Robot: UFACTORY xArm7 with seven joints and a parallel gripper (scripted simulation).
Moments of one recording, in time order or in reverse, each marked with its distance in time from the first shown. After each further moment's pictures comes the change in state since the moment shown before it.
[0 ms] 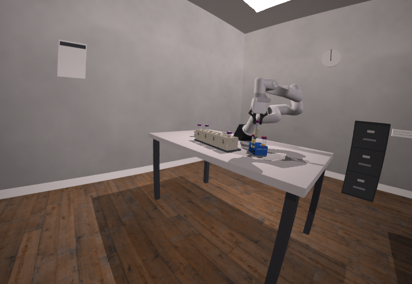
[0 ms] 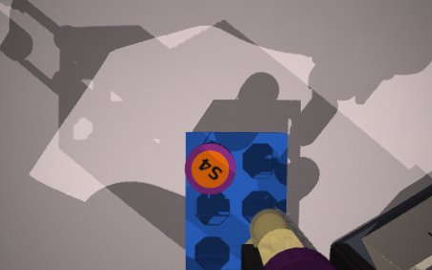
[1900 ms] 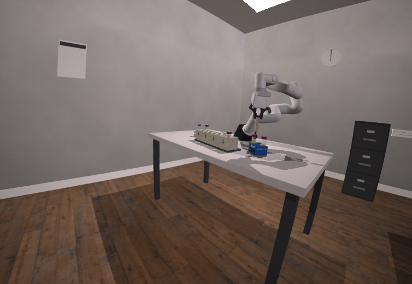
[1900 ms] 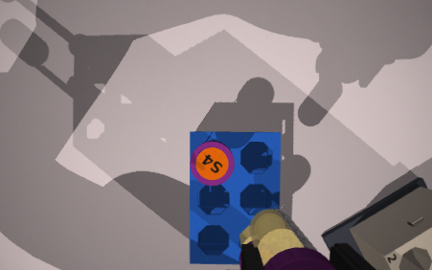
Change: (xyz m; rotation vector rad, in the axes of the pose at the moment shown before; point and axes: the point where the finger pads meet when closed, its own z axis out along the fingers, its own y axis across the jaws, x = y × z) arm 0.000 0.000 -0.036 0.001 0.000 0.000
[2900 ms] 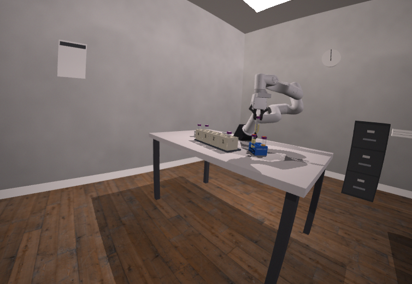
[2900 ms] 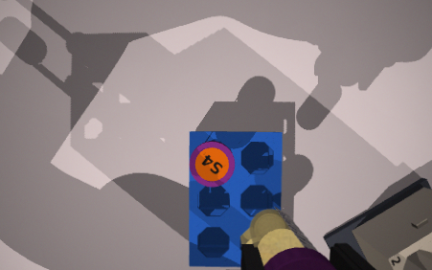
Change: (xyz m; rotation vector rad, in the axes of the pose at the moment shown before) arm 0.000 0.000 0.007 0.000 0.000 0.000
